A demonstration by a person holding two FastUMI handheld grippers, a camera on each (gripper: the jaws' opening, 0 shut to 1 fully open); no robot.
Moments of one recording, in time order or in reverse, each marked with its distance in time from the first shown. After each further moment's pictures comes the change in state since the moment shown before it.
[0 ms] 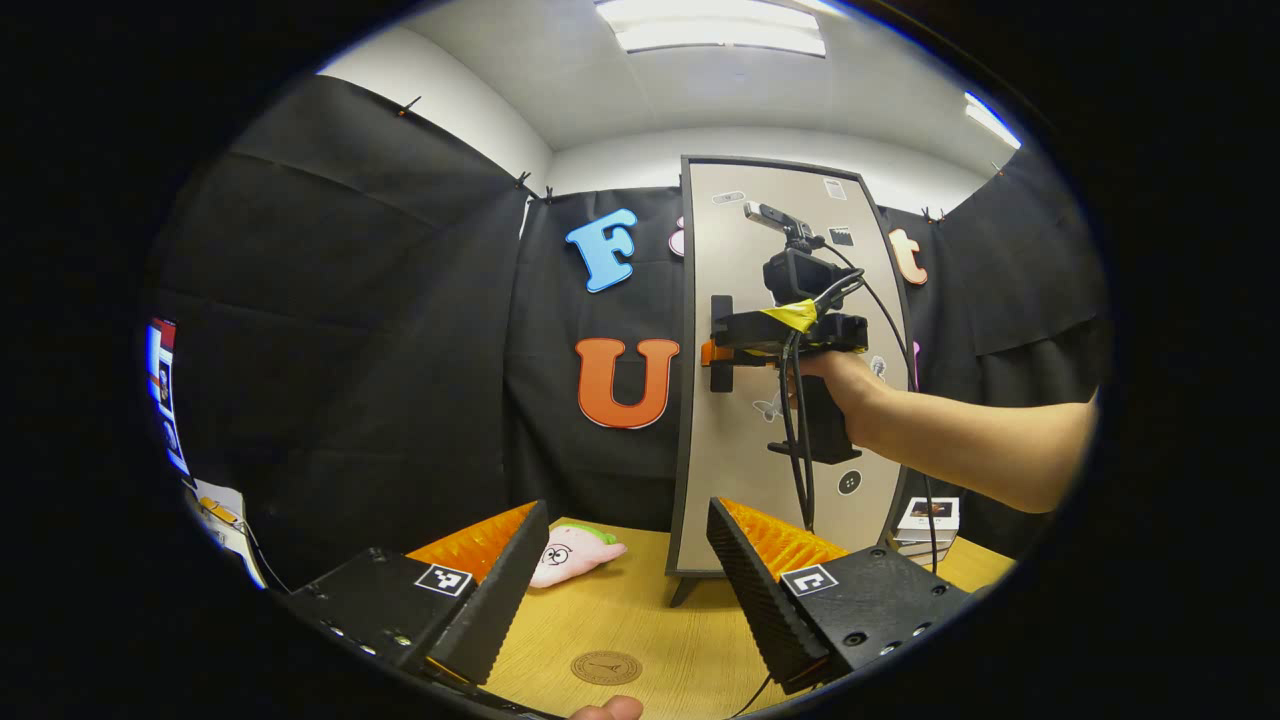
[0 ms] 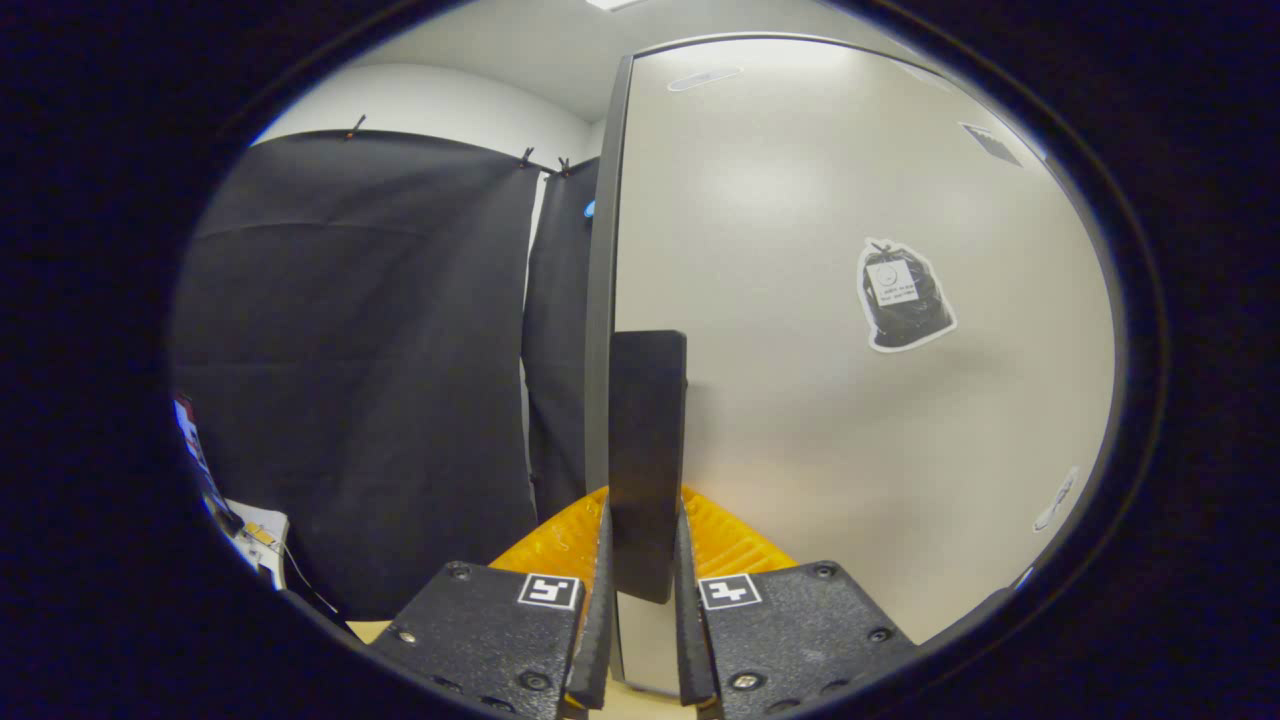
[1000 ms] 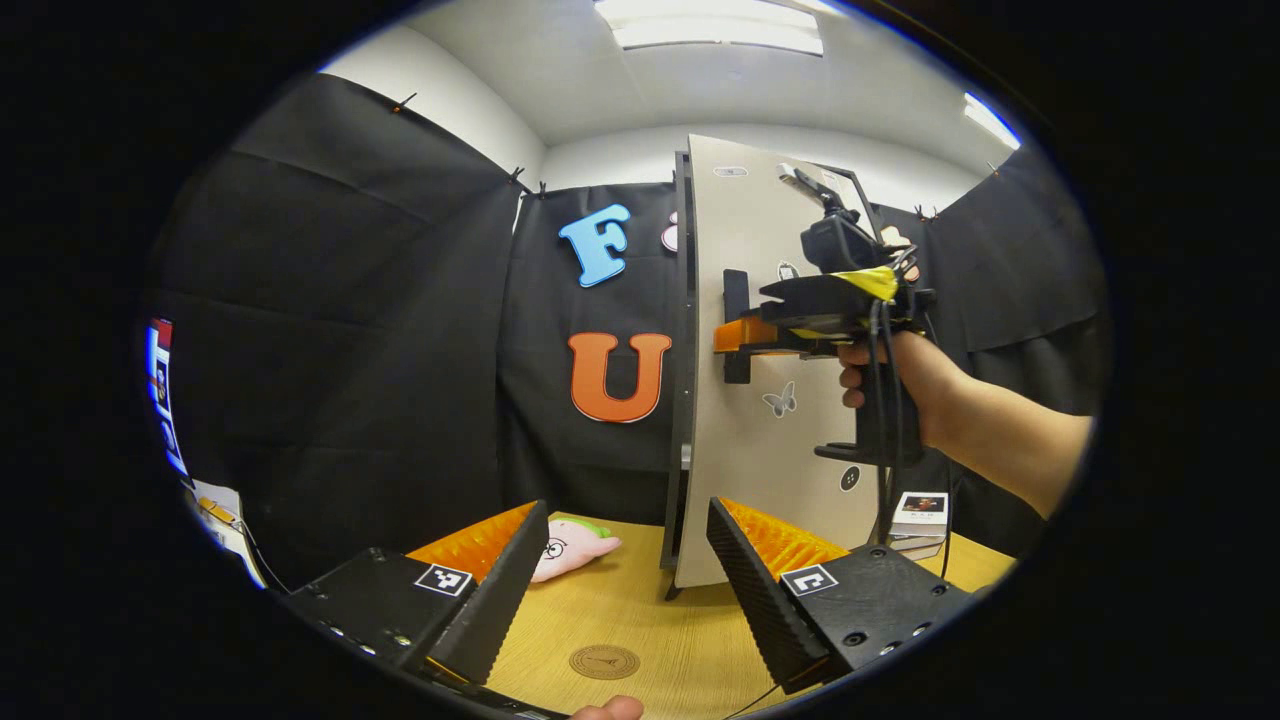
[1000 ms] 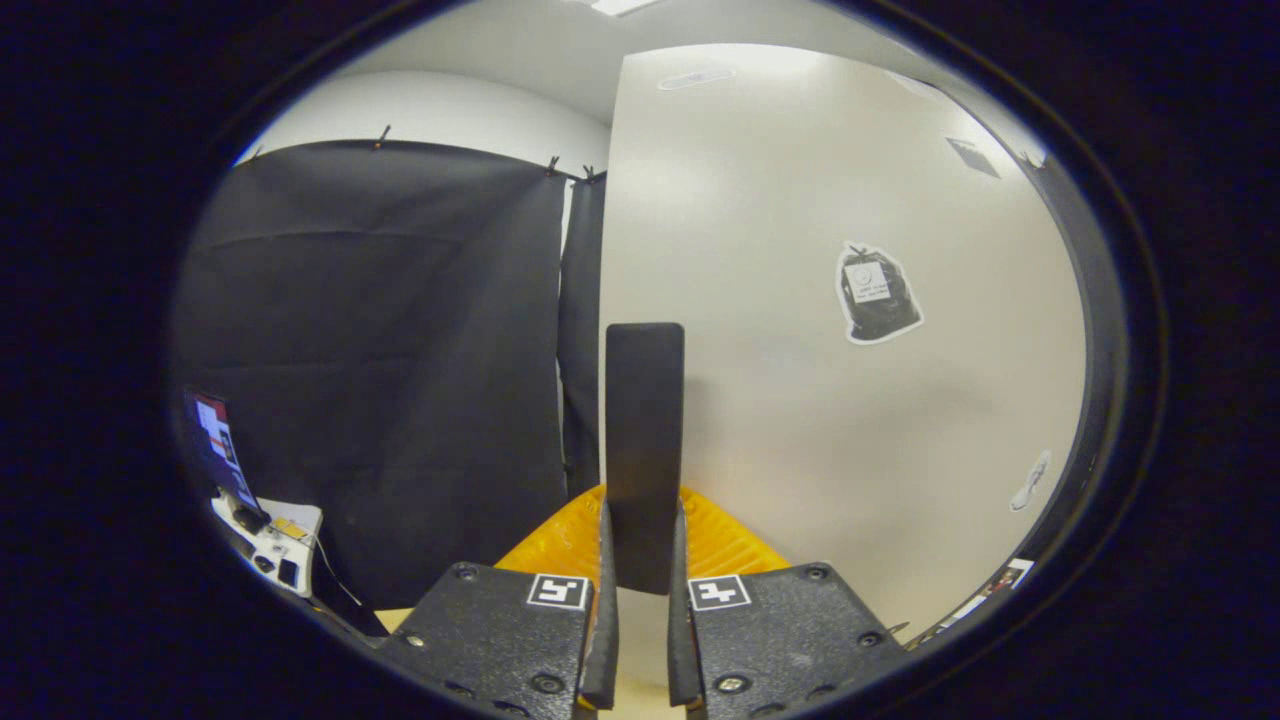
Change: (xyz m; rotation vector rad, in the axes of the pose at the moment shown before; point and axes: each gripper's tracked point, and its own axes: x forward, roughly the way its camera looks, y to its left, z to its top) left arm 0.023 0.016 -0.003 0.005 0.011 -0.026; right arm -0.053 0.015 0.000 0.015 -0.005 0.104
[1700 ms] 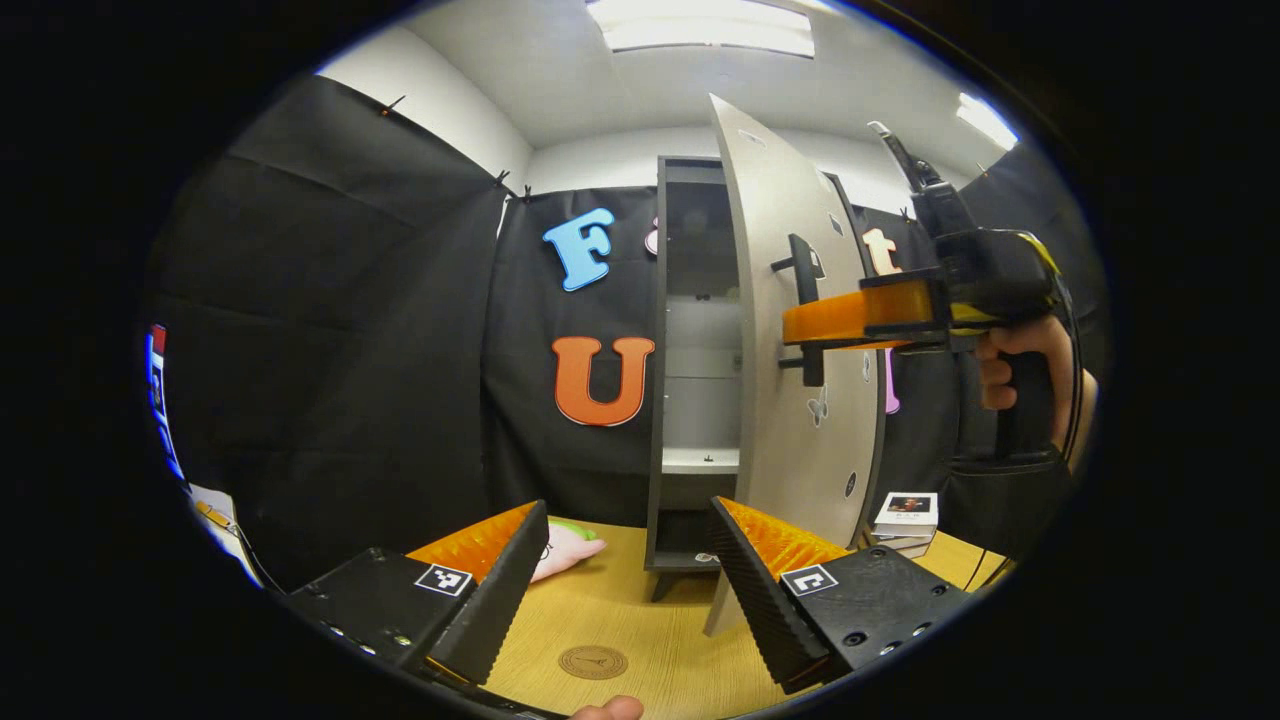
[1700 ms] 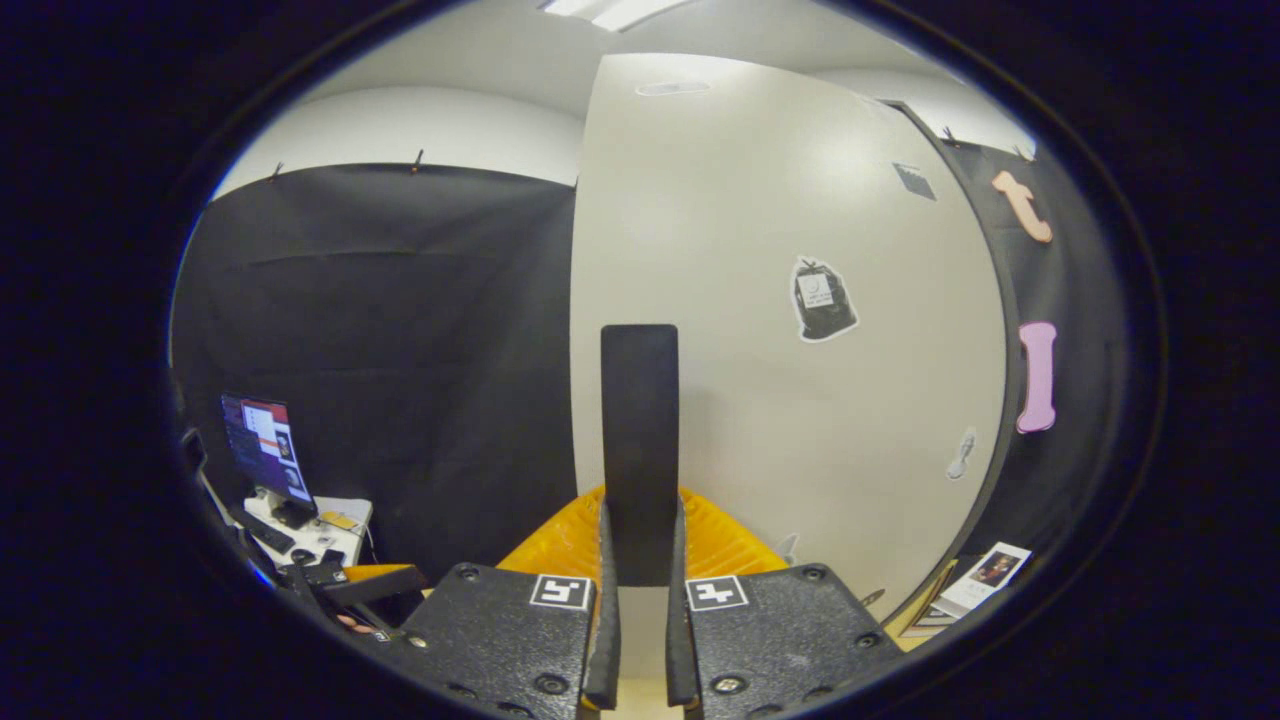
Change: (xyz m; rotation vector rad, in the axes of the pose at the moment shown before) left arm -0.002 -0.012 0.010 0.009 -0.012 -0.055; right arm -0.073 0.007 0.000 0.015 -0.008 0.083
